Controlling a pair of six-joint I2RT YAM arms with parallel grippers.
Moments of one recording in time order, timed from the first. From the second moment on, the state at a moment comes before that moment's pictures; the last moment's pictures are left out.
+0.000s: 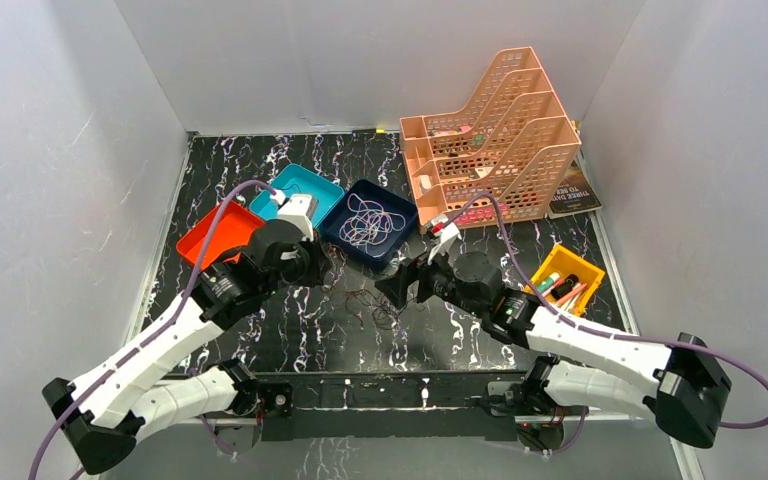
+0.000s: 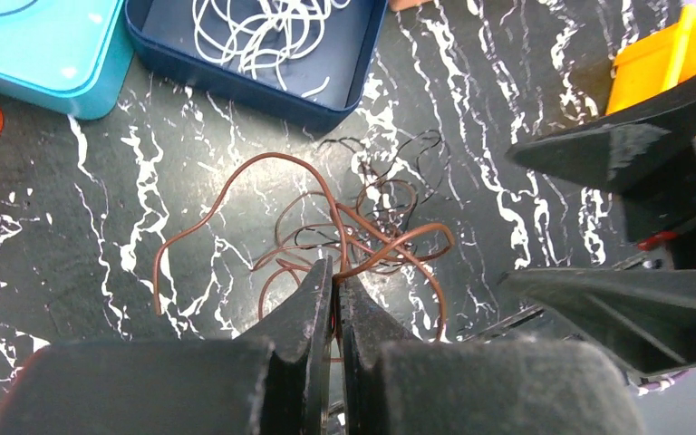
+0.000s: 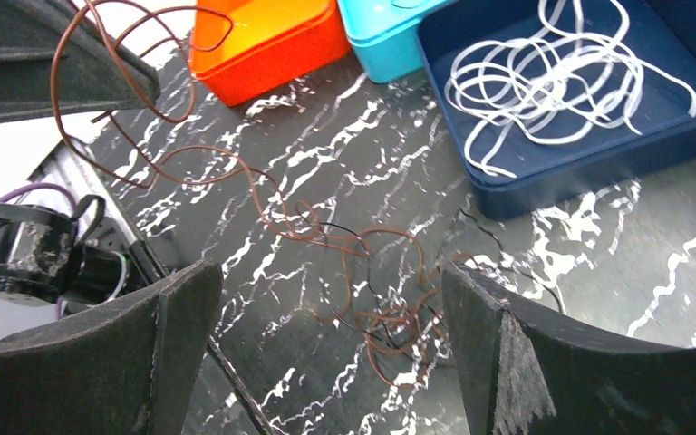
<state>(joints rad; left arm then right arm) -0.79 0.92 0.97 -0.69 -0.20 -0.52 0.99 0.98 0.56 0.17 0.06 0.46</state>
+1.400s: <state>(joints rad) -0.79 0.93 1.32 -0.62 -0.15 -0.44 0.99 1.49 0.66 0.67 -0.22 0.26</state>
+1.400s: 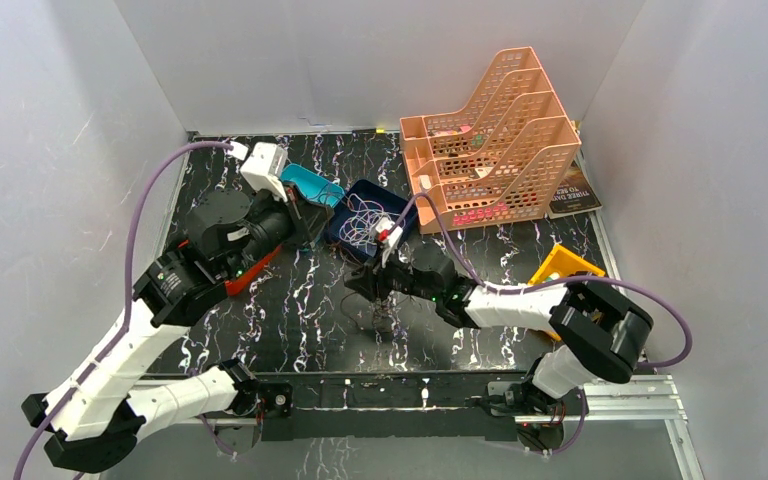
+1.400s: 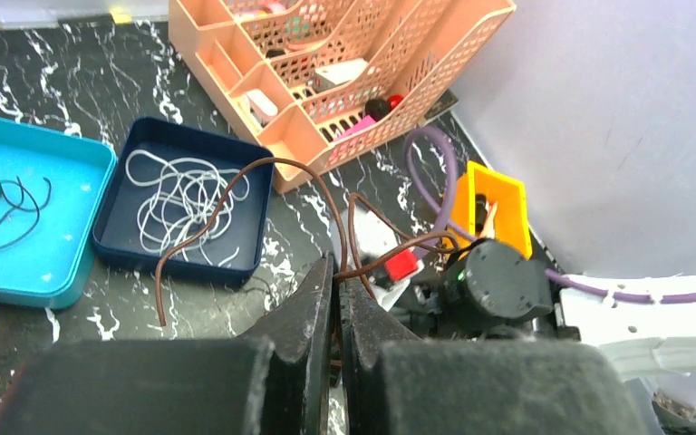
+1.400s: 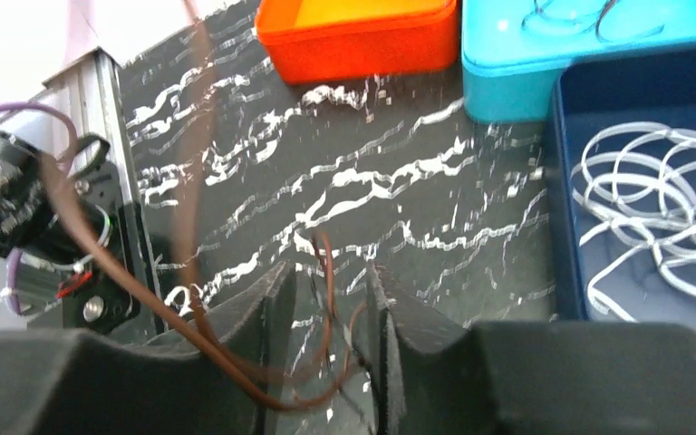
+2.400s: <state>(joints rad) -0.79 1.02 1.51 -0.54 -0.20 -0.30 0.99 1.22 0.33 0.58 -0.25 0.38</state>
